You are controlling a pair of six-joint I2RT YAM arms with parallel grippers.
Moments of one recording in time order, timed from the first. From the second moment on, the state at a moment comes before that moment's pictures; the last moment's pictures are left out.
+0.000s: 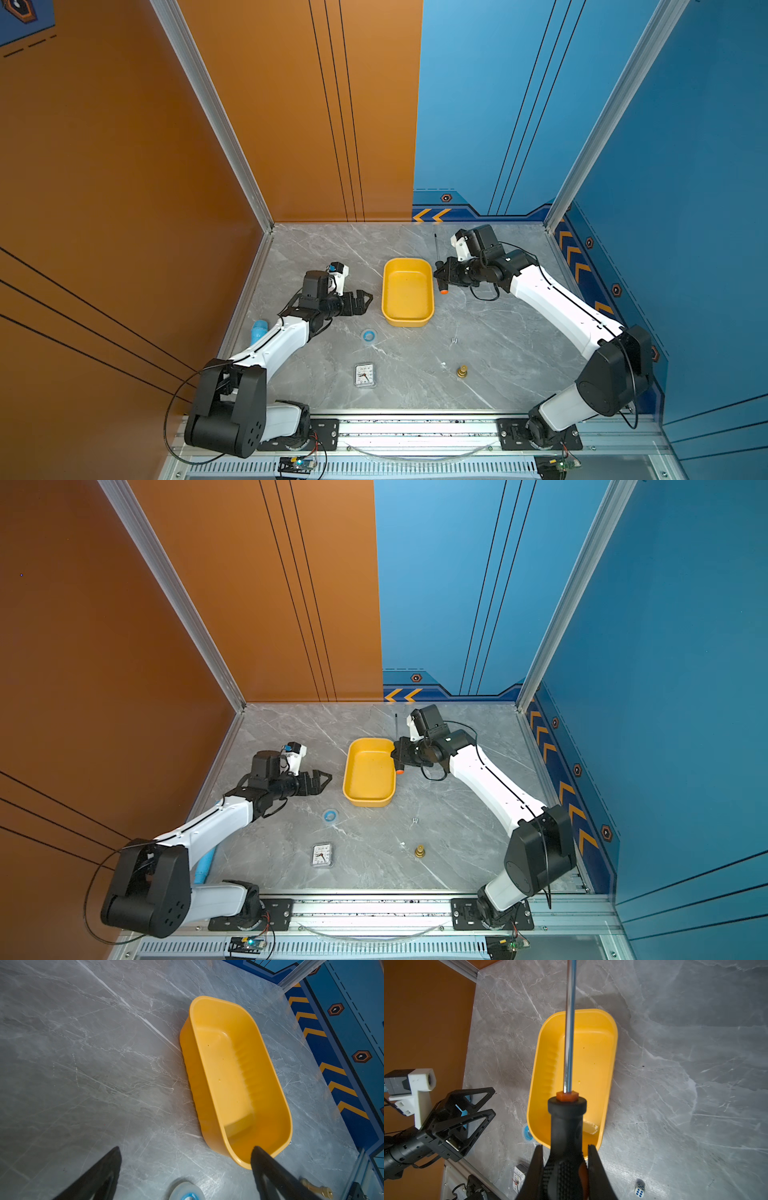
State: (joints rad) left arm -0.18 1.32 0.67 -0.06 0.42 -0.29; right arm 0.50 1.57 1.40 -0.70 -0.24 0.55
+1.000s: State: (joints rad) left arm -0.18 1.31 0.67 -0.06 0.42 -0.27; right arm 0.77 2.03 1.67 -0.80 0.18 0.77
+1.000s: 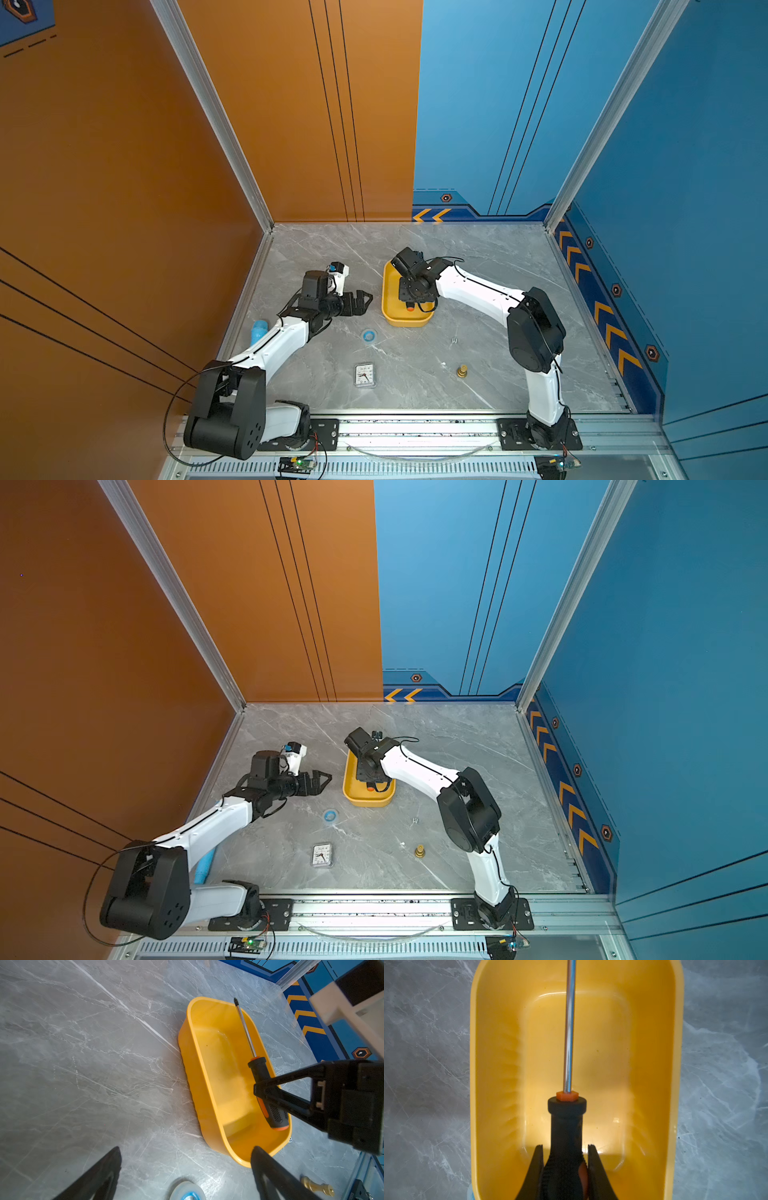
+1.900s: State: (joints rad) left arm -0.18 1.31 0.67 -0.07 0.42 -0.27; right arm 0.76 2.15 1.69 -0.82 0.20 0.77
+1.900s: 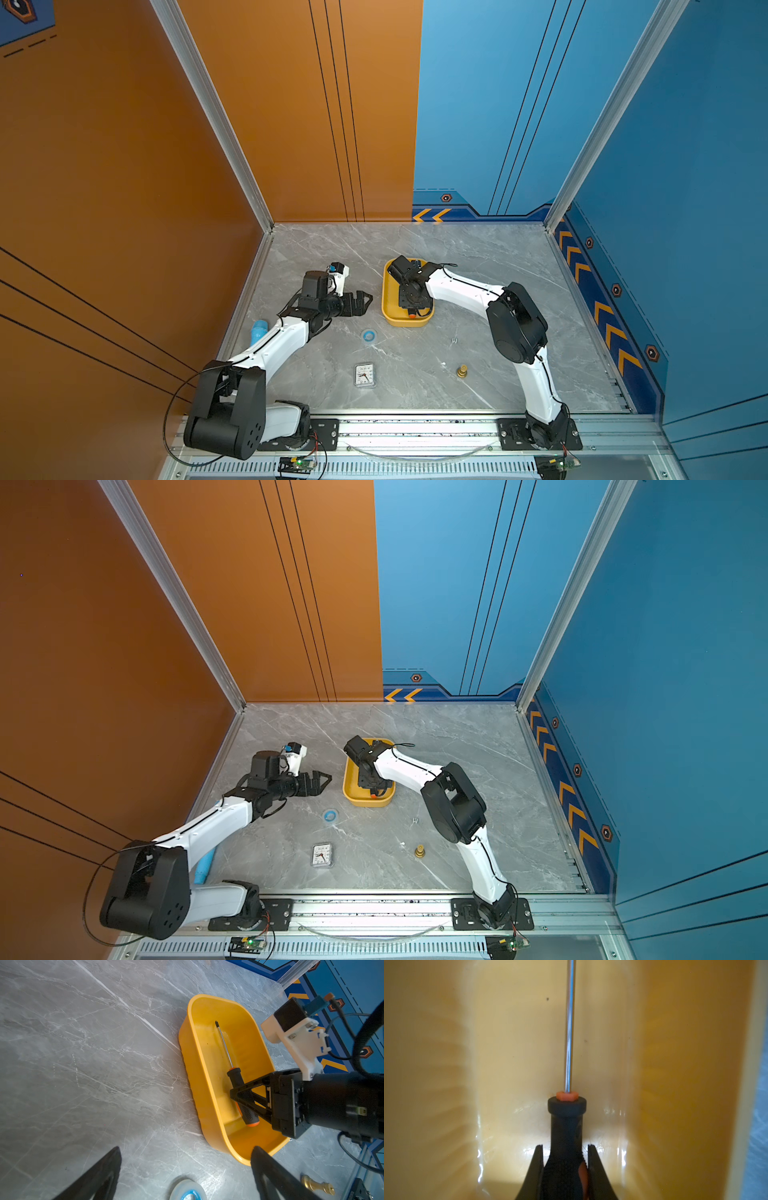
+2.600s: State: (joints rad) left arm -0.18 1.31 0.67 -0.08 0.43 -0.27; right arm 0.76 2.17 1.70 -0.82 0.18 0.76
